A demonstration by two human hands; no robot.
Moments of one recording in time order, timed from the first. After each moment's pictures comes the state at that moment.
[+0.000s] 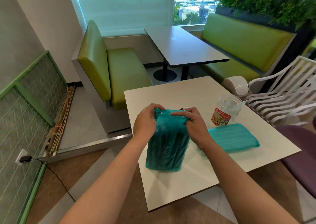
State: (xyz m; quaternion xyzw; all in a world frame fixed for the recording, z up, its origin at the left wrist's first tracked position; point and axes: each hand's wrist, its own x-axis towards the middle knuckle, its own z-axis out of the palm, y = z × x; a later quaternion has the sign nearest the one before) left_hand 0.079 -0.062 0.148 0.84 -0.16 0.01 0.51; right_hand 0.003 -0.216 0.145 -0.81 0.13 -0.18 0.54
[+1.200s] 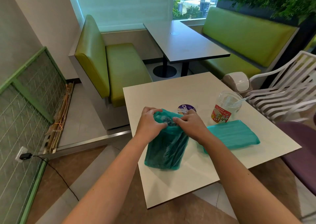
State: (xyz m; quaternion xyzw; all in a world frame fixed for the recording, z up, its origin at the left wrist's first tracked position) left_hand 0.070 -0.068 0.151 0.85 -0.17 -0.09 0.49; right_hand 0.010 -0.223 0.148 -0.89 0.19 -0.03 0.40
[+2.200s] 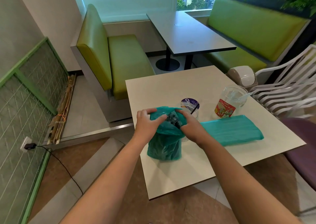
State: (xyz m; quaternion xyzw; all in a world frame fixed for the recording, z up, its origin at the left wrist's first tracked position) left_hand 0.063 -0.052 0.123 0.80 -0.07 -0.09 0.59; right_hand 0.005 -0.207 0.125 -0.83 0.19 0.00 0.52
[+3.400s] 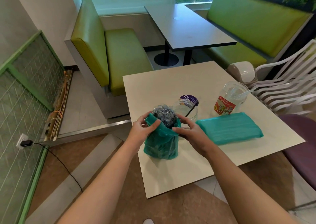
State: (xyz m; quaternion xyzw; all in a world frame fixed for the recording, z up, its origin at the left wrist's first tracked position) left_hand 0.079 -0.034 0.074 0.67 -0.02 -0.25 0.70; right_hand -0.007 -0.228 0.077 -0.63 0.16 0.04 0.76
